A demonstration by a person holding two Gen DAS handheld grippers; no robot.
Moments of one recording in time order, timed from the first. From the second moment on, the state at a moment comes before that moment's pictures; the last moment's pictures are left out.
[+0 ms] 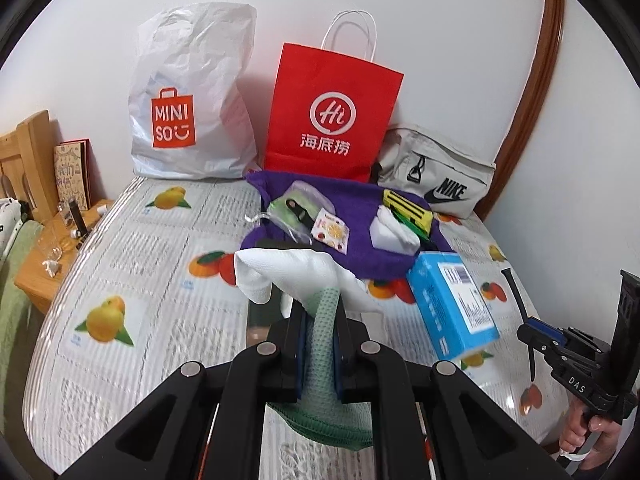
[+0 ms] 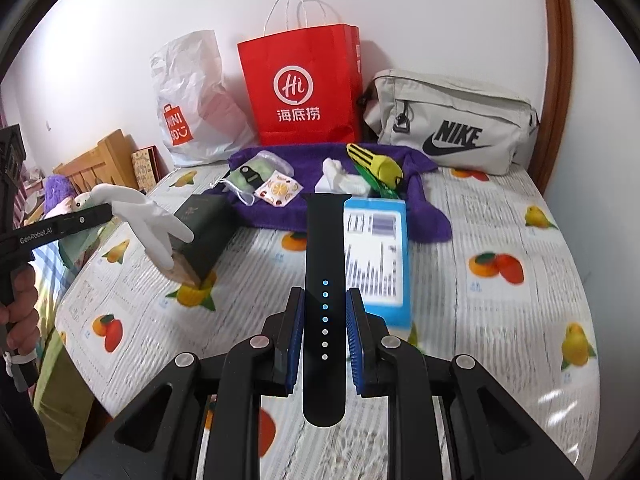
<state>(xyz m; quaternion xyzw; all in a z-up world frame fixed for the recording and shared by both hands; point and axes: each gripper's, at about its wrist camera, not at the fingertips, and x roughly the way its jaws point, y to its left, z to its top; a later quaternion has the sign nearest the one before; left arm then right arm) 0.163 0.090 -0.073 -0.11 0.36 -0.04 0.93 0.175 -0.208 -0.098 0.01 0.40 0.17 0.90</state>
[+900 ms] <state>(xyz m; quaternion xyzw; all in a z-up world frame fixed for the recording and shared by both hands) 0.281 0.082 -0.069 -0.09 0.36 -0.05 0.93 0.305 -0.181 -0.102 0.00 0.40 0.20 0.90</state>
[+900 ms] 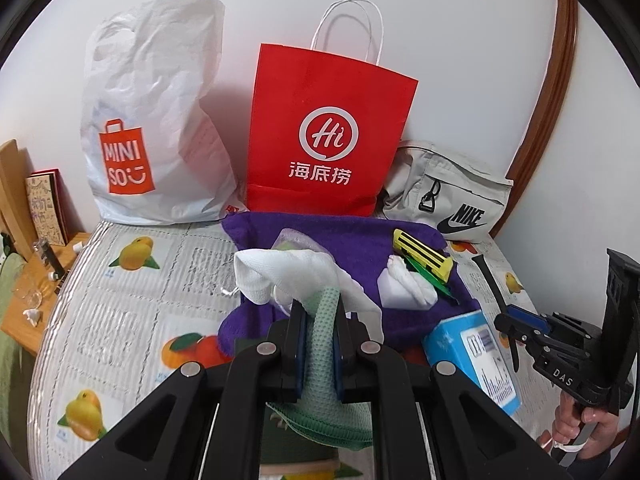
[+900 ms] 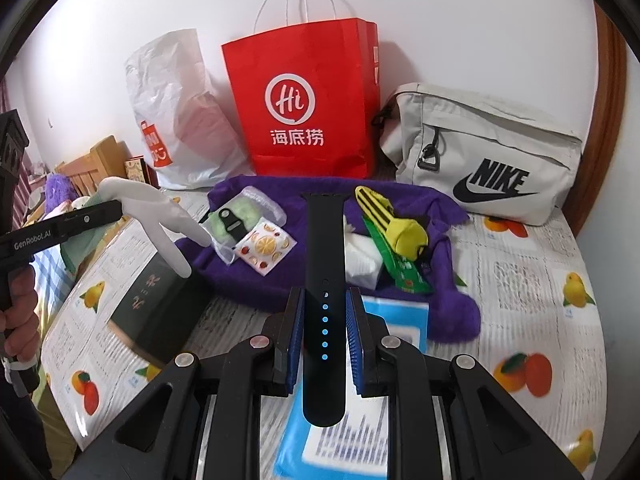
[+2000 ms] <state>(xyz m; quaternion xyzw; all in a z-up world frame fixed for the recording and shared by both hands) 0.415 0.056 -0.117 -0.07 0.41 -0.07 0.91 0.426 -0.142 -0.152 -0.04 0.45 0.22 0.87</state>
